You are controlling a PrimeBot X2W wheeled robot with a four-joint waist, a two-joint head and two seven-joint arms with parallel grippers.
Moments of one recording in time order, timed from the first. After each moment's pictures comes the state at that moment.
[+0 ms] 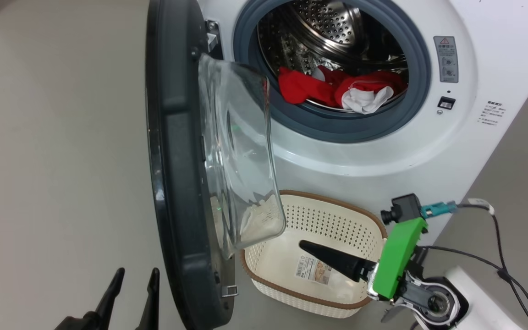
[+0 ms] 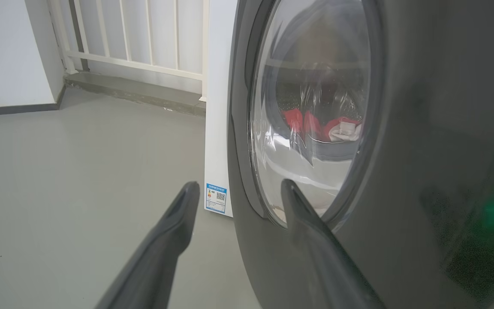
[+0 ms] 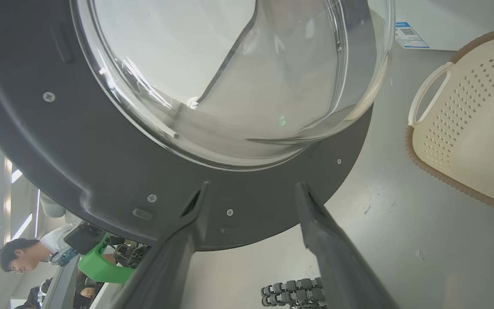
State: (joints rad) left arm 0.03 0.05 -0.02 0.22 -0.25 -0.12 -0.25; right arm -0.34 -0.19 0.47 0.31 1.45 0.13 0.53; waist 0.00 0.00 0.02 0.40
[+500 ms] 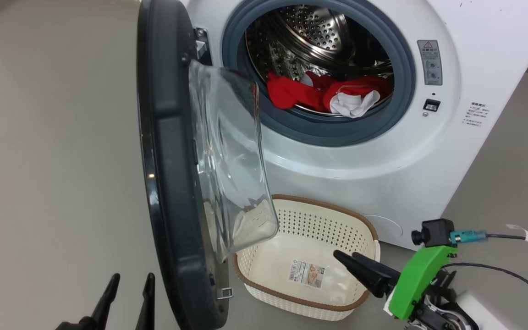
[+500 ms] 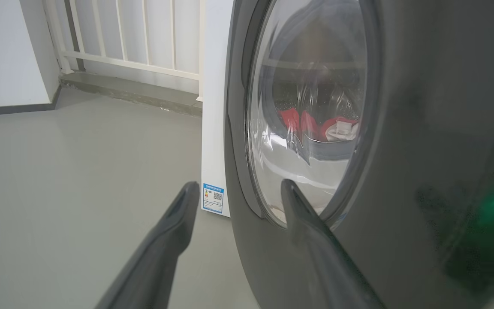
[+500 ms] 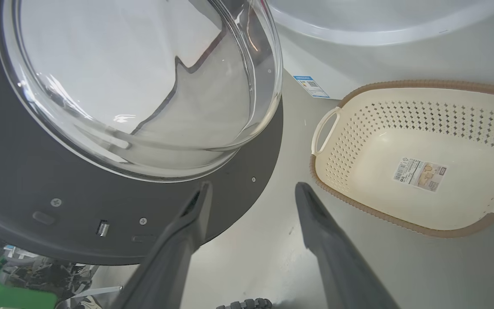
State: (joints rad) left arm 0.04 0.05 0.00 0.22 -0.25 -0.12 -0.25; right arm -0.29 -0.28 0.53 0.38 1.33 0.13 0.25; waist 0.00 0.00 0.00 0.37
